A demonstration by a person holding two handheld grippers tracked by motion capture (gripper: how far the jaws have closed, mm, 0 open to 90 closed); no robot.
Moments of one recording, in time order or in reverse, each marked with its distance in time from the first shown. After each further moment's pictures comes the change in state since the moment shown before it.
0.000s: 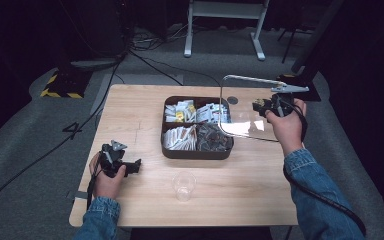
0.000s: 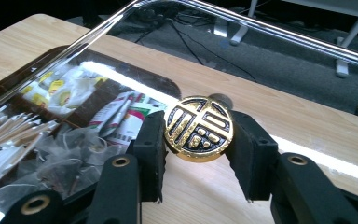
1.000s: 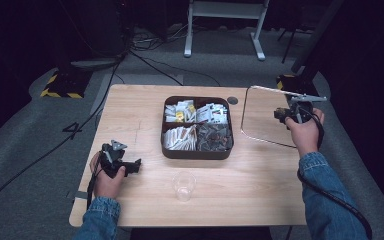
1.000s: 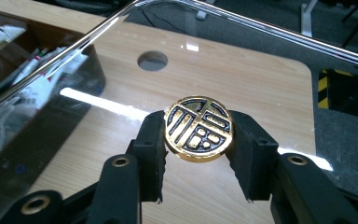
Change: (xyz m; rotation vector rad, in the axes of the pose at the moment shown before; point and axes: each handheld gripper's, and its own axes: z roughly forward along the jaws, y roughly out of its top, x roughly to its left) left arm 0.001 0.001 0.000 0.000 -0.004 0.010; right arm -0.075 -0.054 0.008 0.074 -0.105 0.075
